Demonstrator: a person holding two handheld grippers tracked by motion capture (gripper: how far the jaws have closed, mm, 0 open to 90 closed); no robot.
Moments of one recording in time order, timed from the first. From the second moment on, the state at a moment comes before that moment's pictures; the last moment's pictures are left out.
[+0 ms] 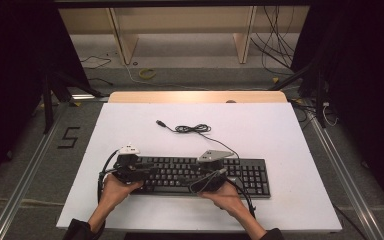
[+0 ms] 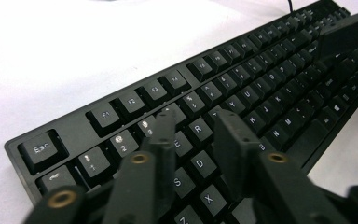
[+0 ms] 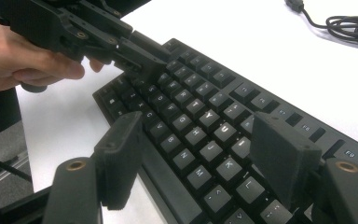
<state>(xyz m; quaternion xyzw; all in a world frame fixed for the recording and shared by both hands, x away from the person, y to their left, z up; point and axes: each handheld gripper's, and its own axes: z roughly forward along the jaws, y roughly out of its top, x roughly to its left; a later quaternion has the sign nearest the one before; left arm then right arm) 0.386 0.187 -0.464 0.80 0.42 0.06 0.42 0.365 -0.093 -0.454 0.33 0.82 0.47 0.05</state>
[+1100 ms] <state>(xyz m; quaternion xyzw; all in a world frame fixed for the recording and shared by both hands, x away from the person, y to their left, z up) 0.396 0.176 -0.478 0.82 0.42 0.07 0.38 0.364 -0.091 -0.455 0.33 0.82 0.47 0.05</state>
